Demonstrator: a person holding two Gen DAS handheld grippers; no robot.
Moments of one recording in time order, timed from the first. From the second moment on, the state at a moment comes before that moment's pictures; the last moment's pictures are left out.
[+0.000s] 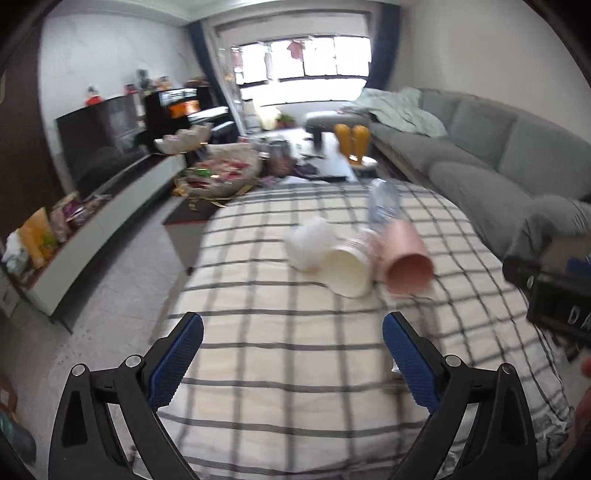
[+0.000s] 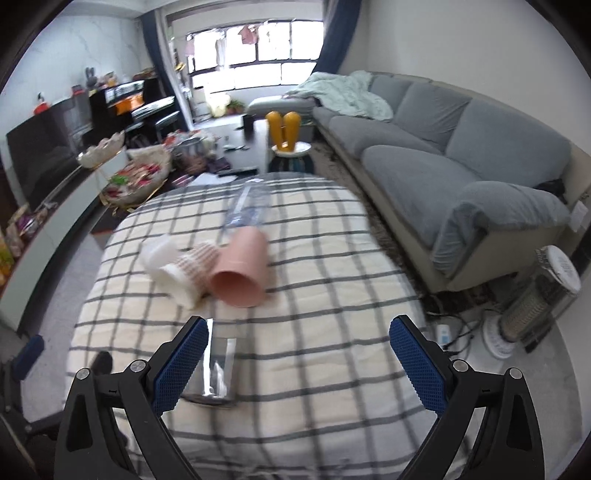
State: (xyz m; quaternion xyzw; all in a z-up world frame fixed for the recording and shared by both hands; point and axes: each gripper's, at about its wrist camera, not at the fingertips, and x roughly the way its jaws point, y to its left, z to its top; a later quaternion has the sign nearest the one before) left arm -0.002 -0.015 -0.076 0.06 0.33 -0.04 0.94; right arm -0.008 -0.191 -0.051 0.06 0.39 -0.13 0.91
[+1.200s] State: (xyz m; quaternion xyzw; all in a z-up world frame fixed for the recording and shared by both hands) left arm 0.056 0.079 -0.145 -0.03 0.41 0.03 0.91; right arm 0.067 -0.140 -0.191 0.09 0.58 -0.12 0.80
